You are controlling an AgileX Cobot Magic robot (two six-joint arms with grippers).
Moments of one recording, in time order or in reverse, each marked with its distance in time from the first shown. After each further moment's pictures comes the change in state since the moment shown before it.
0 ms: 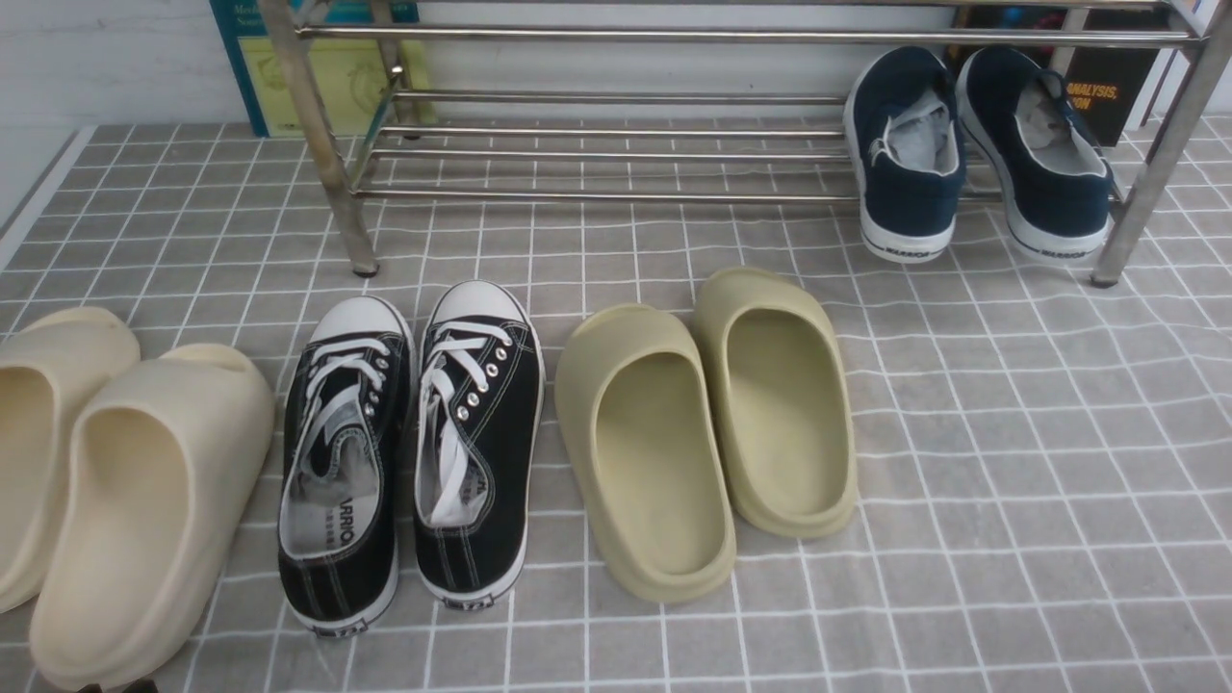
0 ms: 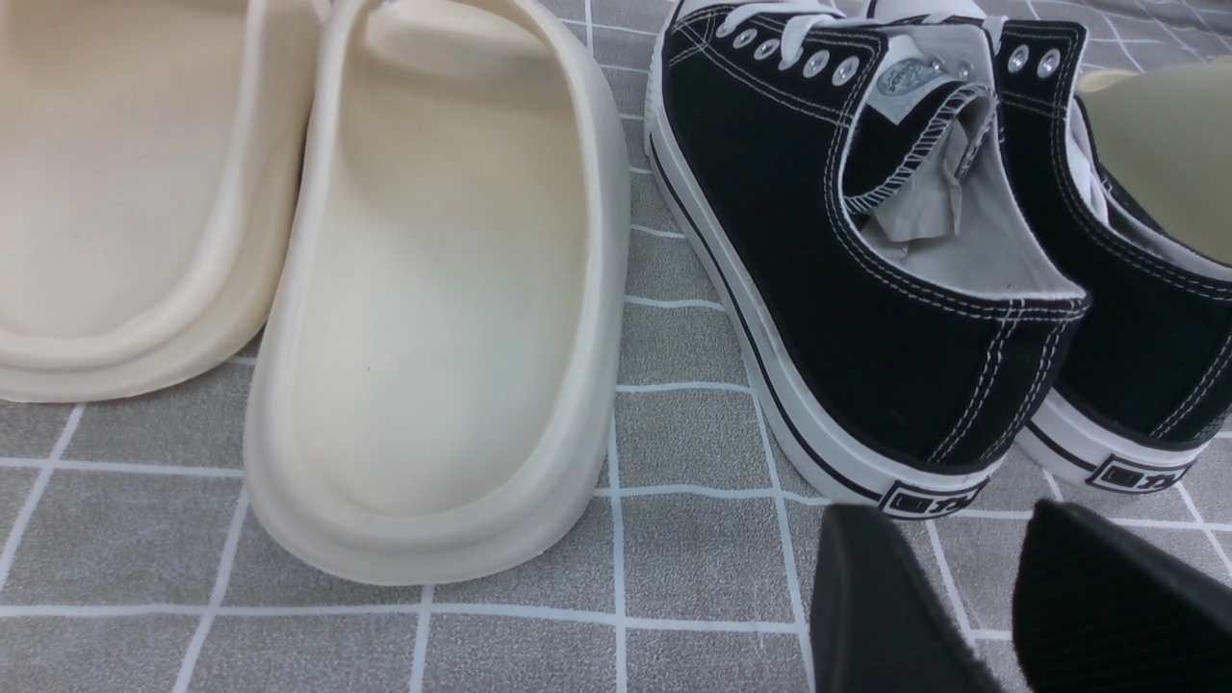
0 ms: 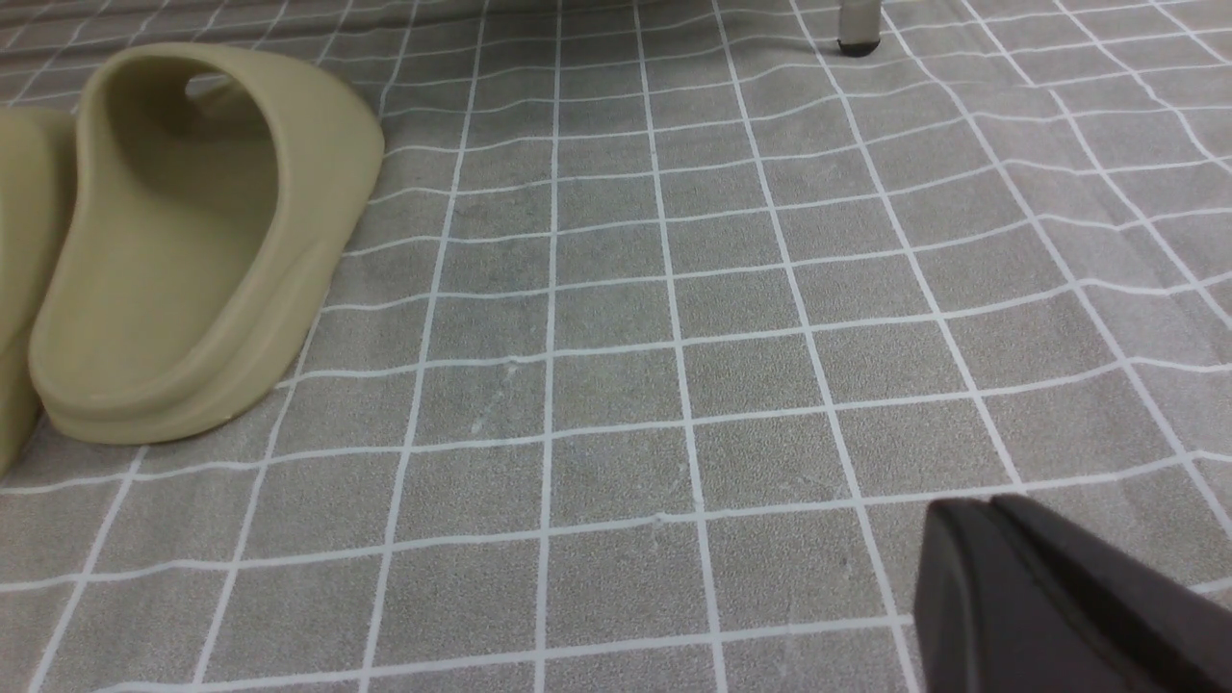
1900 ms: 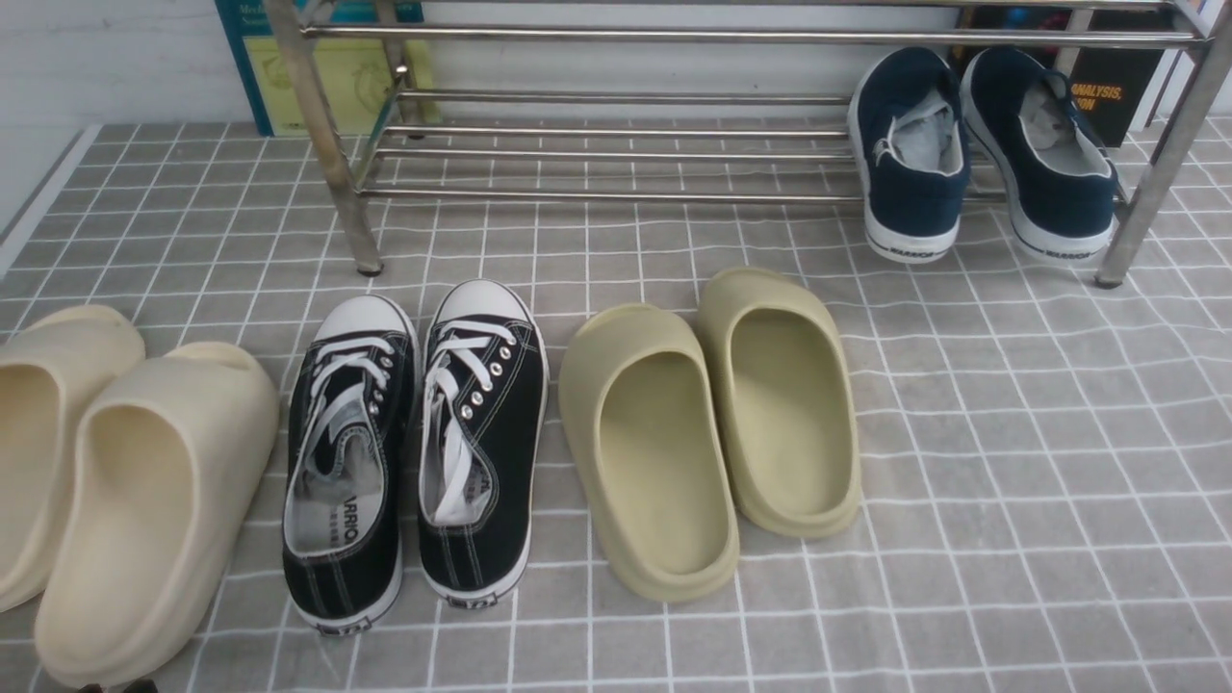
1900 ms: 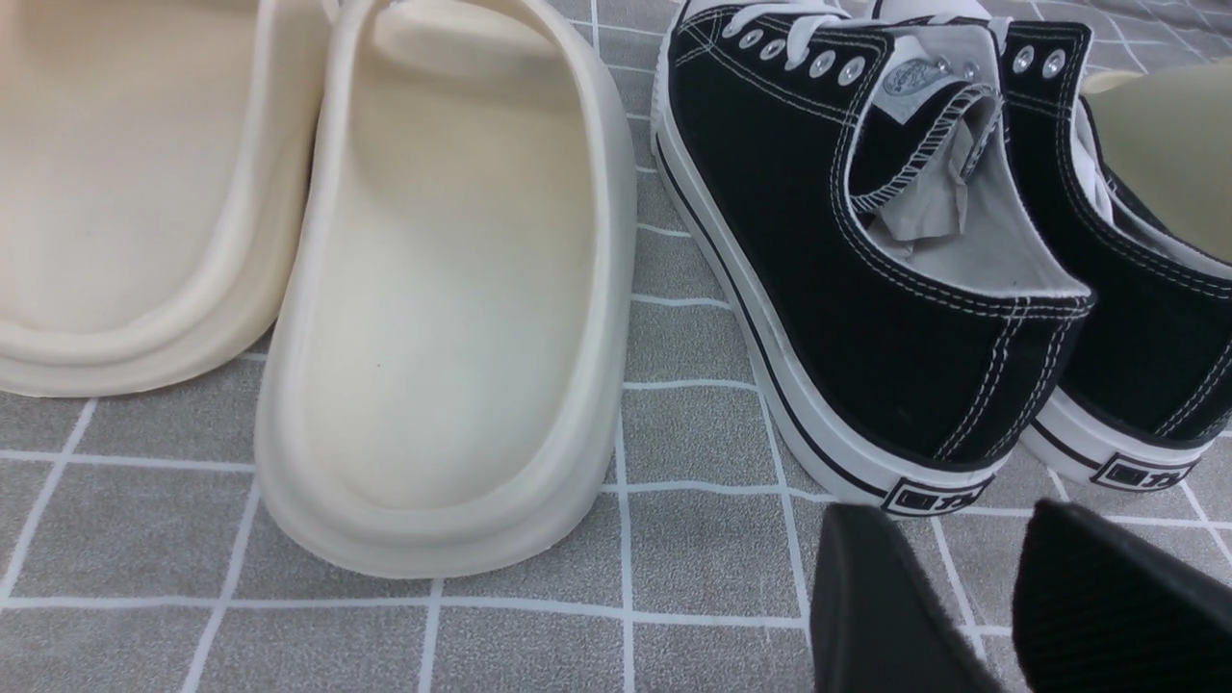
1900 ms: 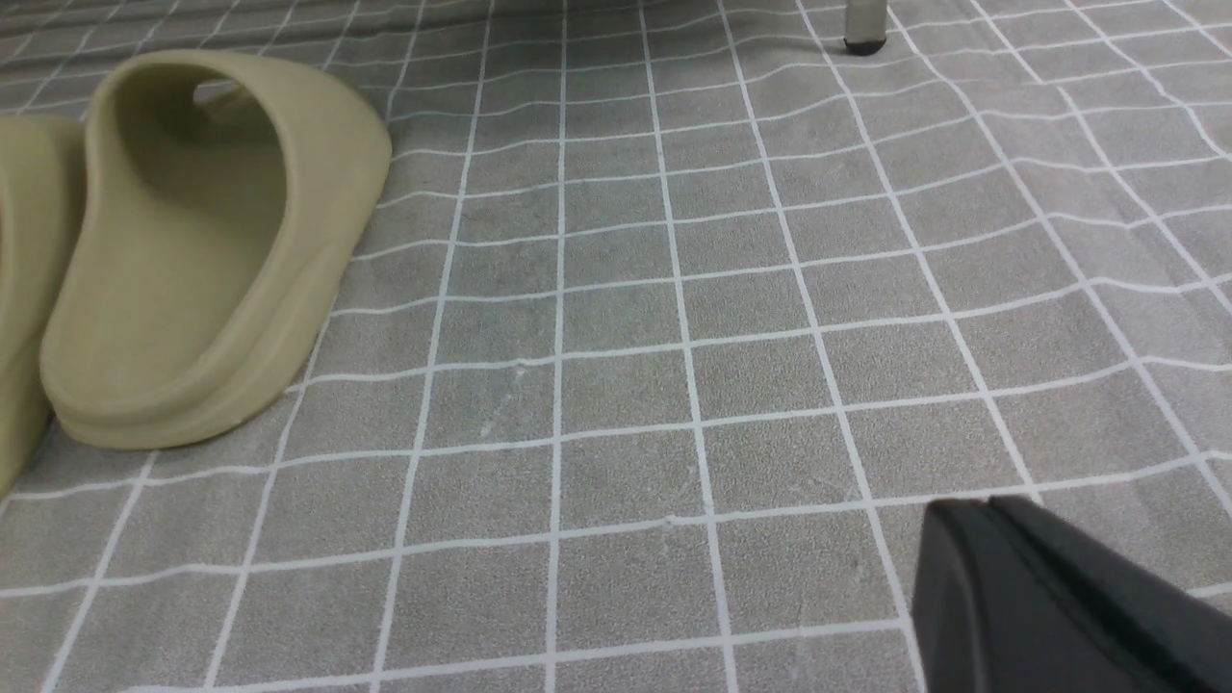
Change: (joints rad) right arm 0.000 0.000 0.000 0.000 0.000 0.006; left arm 0.000 0.000 0.000 0.000 0.000 0.000
